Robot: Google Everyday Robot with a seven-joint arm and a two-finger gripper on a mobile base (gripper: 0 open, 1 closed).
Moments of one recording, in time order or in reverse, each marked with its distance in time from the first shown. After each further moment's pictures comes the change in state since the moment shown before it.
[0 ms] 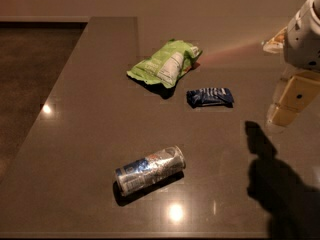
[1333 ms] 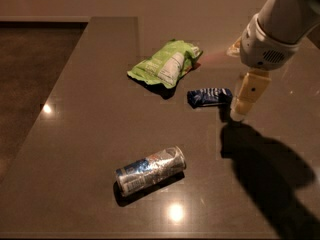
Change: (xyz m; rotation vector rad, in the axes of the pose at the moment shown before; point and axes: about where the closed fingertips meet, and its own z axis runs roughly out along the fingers) arm -0.038 -0.043 0.068 -0.061 -0.059 -0.075
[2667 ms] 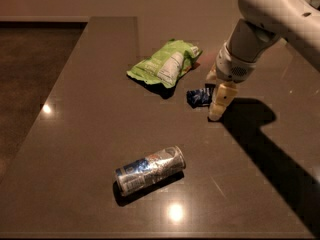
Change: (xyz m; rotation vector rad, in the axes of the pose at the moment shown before) arm 0.001 -0.045 0.110 -0.158 -0.028 0.003
